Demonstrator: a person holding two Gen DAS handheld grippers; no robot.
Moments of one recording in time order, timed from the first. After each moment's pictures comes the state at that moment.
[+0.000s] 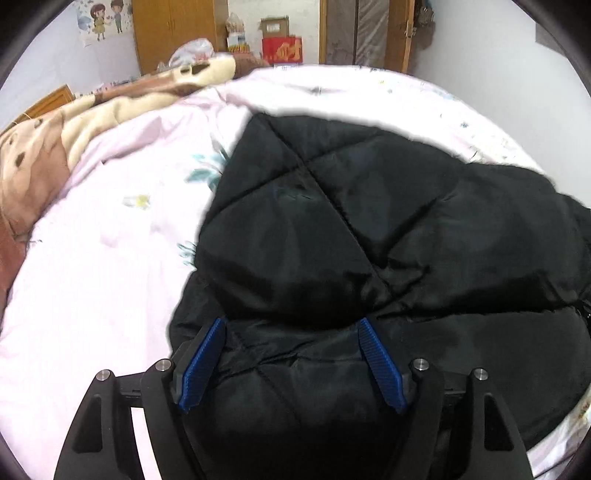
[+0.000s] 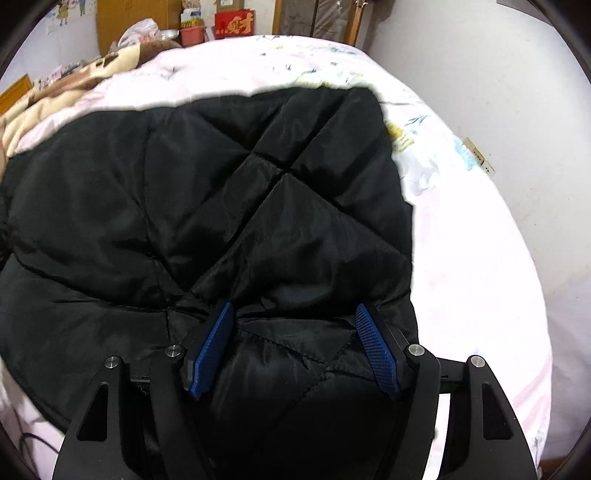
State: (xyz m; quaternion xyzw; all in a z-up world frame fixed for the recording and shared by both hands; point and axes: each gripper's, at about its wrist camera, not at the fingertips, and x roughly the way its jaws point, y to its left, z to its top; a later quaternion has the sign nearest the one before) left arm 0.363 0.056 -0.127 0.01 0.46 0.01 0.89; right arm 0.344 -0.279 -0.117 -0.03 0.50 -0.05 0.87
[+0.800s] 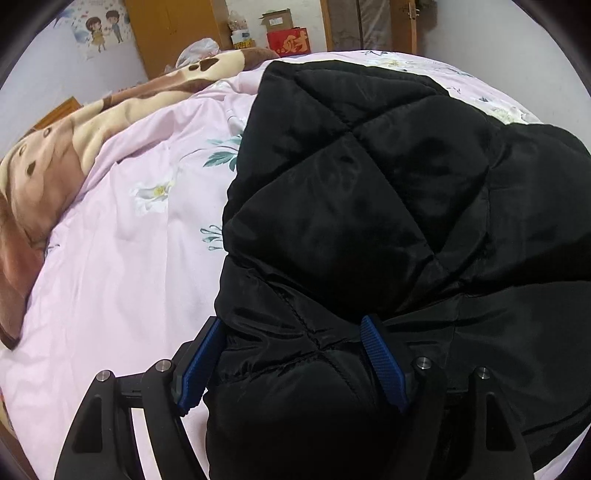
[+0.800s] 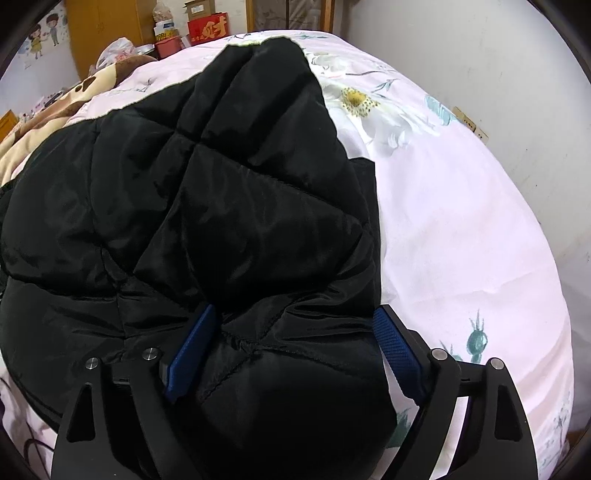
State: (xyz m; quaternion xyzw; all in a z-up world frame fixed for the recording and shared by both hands) left arm 0.374 0.069 -0.162 0.05 0.49 0.04 0.87; right arm 0.339 -0.321 -0.133 0.03 0.51 -0.06 0.86
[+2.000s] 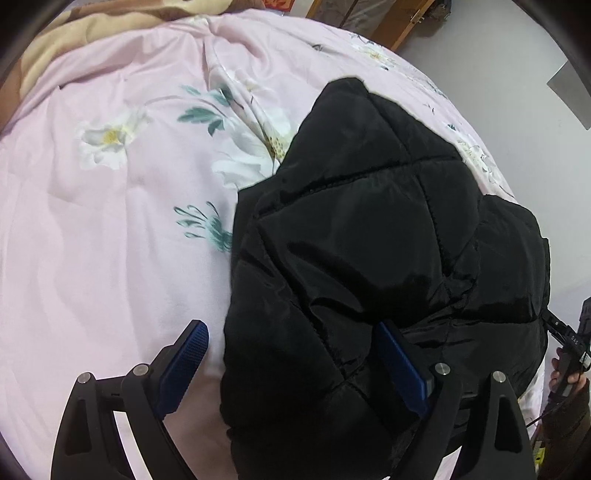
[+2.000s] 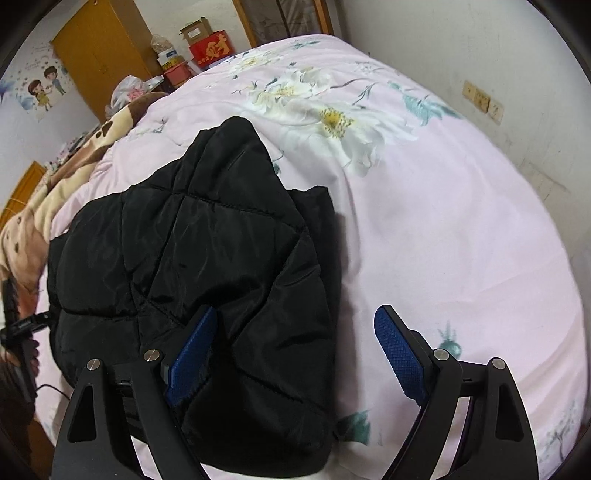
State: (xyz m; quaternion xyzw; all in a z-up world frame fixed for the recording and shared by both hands) left arm 0.416 0.146 -0.159 -0.12 0.57 -0.12 0.80; right arm 0.329 -0.369 -0.102 0.15 0.50 0.01 0.85
